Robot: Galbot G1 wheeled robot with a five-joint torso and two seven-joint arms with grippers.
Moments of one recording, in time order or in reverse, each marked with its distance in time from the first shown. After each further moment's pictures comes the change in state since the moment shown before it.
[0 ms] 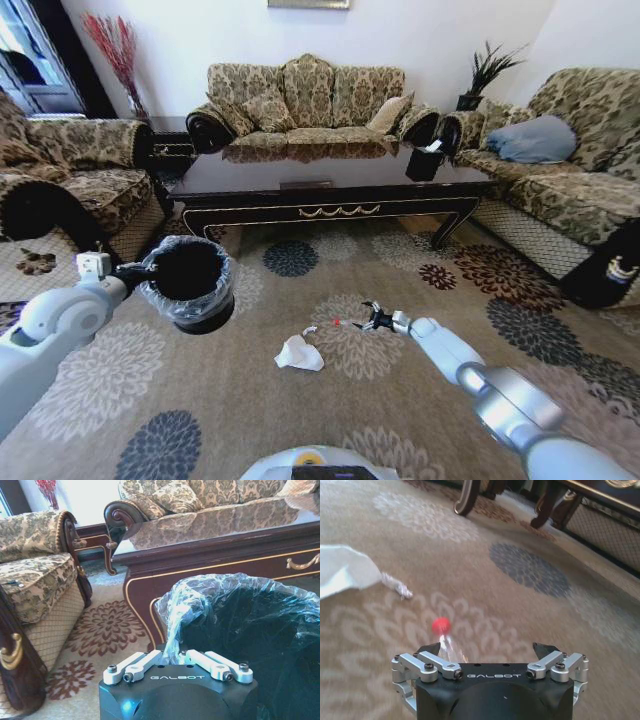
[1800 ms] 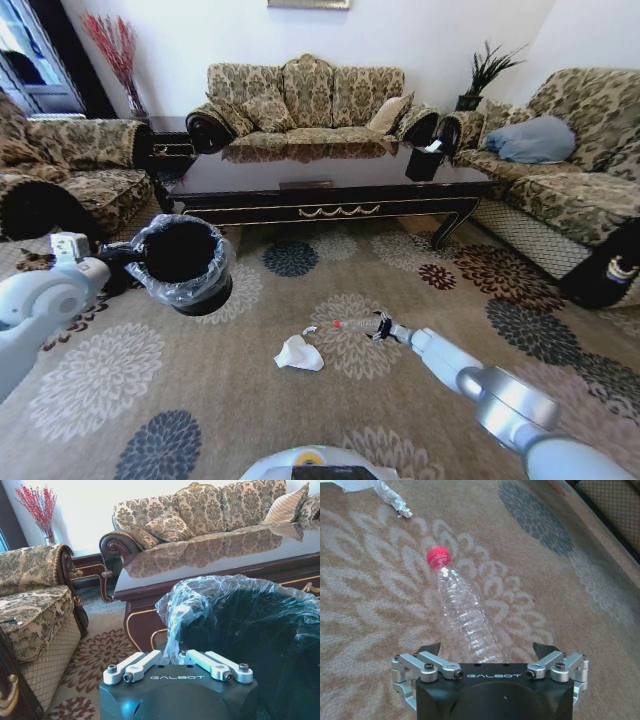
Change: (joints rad) left arm -0.041 0.088 -0.039 0.070 0.000 -0.072 0.127; right arm 0.020 0.057 -0.294 -0.064 -0.131 -0.113 0.384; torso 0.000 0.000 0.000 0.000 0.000
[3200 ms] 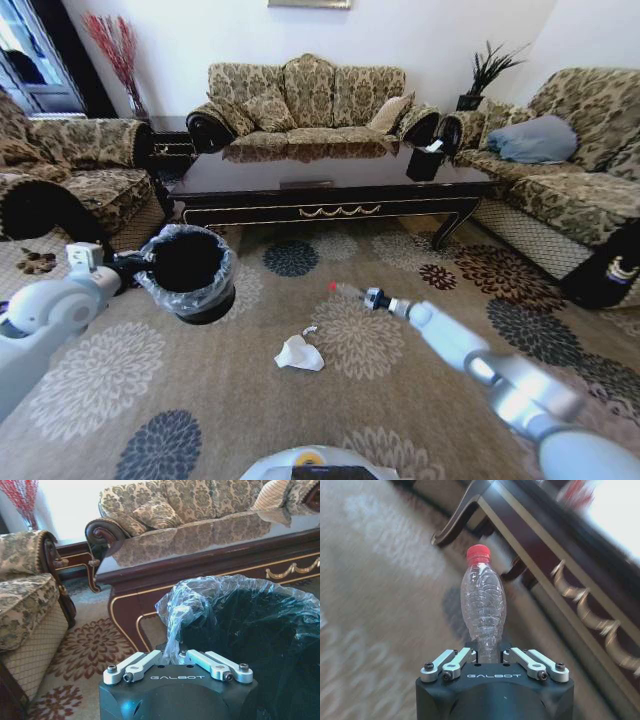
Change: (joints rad) left arm 0.002 -0.047 0.091 -0.021 0.063 -0.005 -0.001; right arm 0.136 -0.150 0.075 0.358 0.028 0.125 -0.074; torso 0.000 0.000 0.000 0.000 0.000
